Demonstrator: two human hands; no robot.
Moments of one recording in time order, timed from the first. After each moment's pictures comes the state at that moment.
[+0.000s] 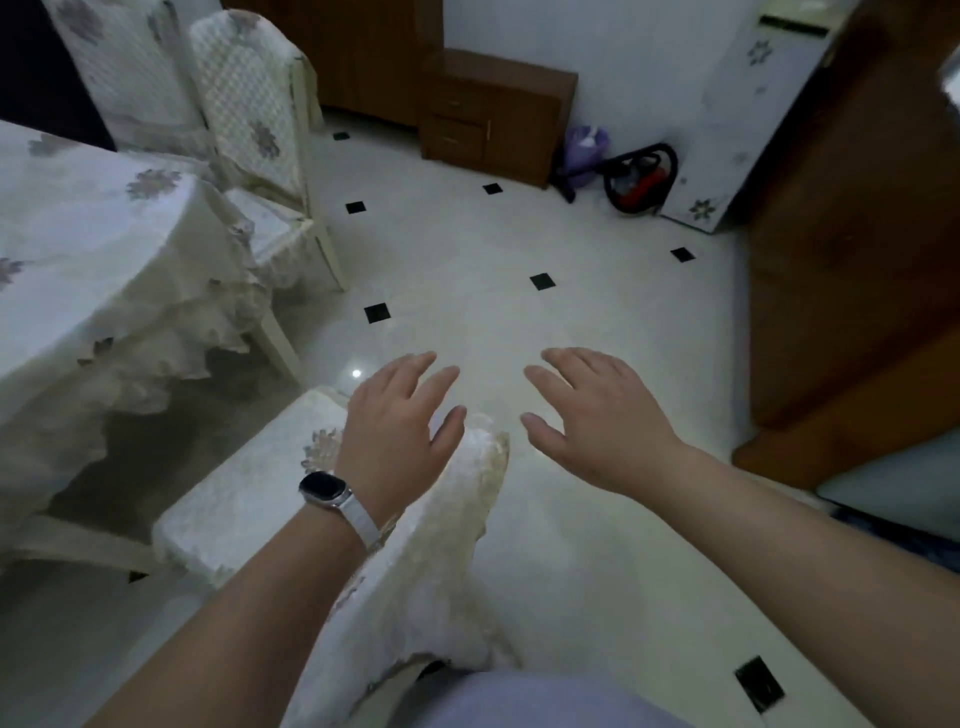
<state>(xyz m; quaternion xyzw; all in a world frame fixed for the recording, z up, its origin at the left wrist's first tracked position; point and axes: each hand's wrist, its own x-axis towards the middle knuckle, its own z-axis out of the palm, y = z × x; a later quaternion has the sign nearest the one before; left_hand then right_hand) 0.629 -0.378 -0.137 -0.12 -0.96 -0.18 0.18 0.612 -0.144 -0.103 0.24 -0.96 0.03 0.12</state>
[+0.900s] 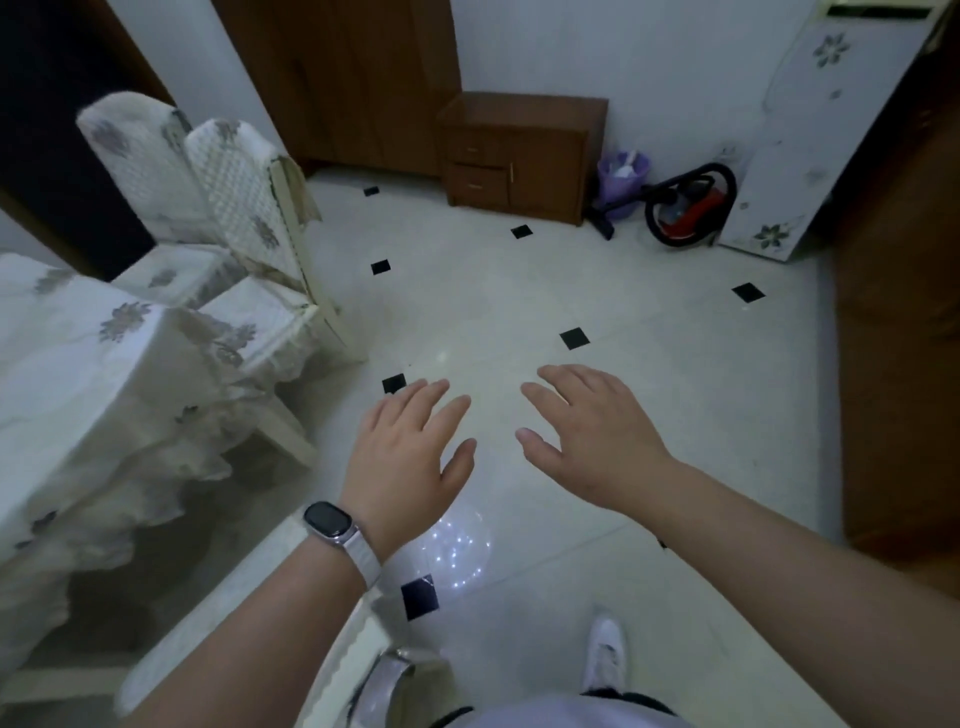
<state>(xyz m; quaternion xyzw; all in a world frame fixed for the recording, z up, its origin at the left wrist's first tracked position) 0.336 -0.245 -0.109 -0.13 -0.97 -0.05 0.18 0.291 -0.020 -0.122 0.26 -0.94 0.14 0.16</state>
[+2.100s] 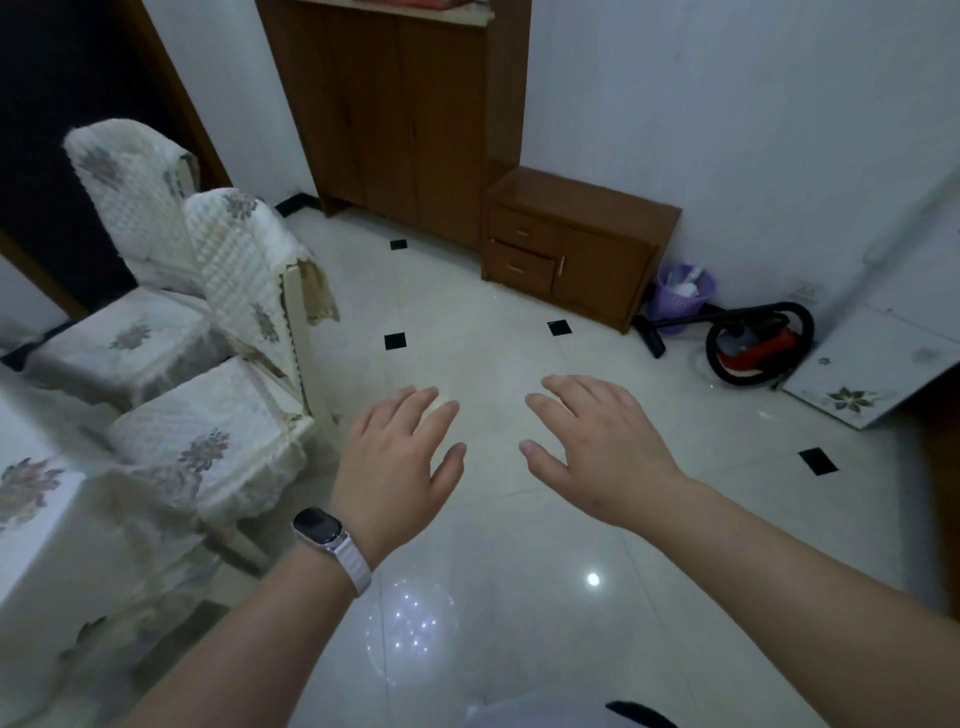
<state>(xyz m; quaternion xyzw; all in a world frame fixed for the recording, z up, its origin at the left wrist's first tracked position) -0.127 -0.422 -0.109 -0.06 -0.97 -0.07 0.22 -0.189 -0.189 -0.086 0.33 -0.93 0.08 0.17</state>
